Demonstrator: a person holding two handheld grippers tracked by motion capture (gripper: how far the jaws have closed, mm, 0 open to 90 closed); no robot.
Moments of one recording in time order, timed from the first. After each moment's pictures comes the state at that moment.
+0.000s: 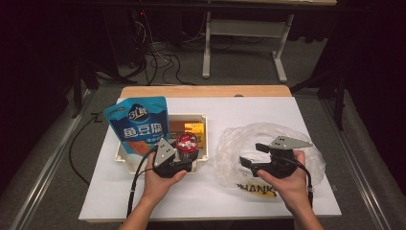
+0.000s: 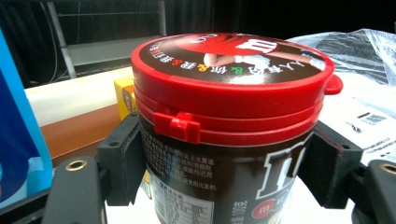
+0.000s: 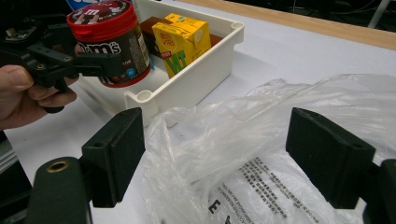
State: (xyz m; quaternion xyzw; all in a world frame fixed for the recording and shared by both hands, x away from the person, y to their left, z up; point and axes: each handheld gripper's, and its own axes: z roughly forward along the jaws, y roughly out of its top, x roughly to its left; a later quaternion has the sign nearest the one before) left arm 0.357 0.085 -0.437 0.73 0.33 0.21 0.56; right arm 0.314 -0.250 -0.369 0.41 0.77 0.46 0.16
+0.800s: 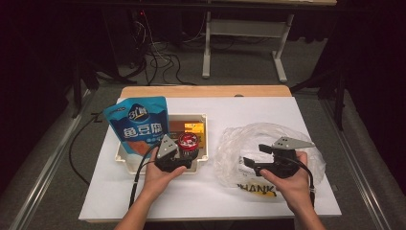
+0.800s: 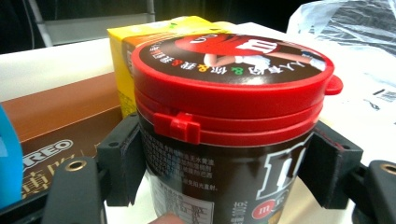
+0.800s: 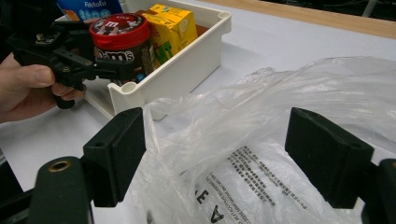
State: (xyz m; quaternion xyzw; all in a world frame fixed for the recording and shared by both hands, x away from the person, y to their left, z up) left arm 0.387 0.086 -0.462 0.75 0.33 0.18 0.54; right arm 0.316 -0.260 -0.377 0.43 0.77 0.45 0.16
